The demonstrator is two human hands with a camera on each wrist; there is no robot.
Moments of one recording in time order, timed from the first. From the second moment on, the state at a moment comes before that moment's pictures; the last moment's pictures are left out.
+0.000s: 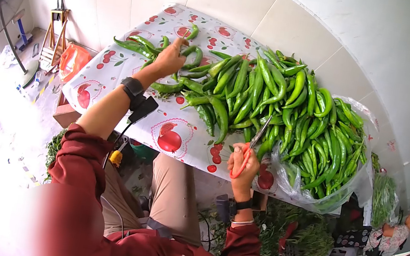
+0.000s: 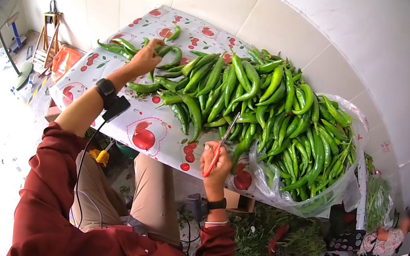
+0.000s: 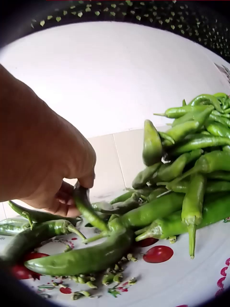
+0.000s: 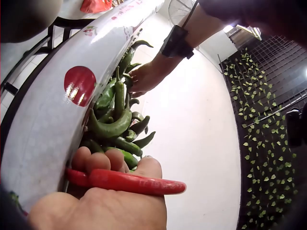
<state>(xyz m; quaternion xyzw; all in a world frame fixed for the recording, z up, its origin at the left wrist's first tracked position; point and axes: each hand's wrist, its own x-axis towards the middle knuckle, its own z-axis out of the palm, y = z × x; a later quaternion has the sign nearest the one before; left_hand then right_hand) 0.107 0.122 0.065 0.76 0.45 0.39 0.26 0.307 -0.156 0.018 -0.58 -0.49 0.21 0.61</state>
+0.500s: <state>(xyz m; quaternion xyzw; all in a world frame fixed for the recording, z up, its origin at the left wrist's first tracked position) 0.034 0.054 0.080 0.65 0.44 0.45 0.42 0.306 -0.153 0.014 -0.58 -0.48 0.21 0.63</state>
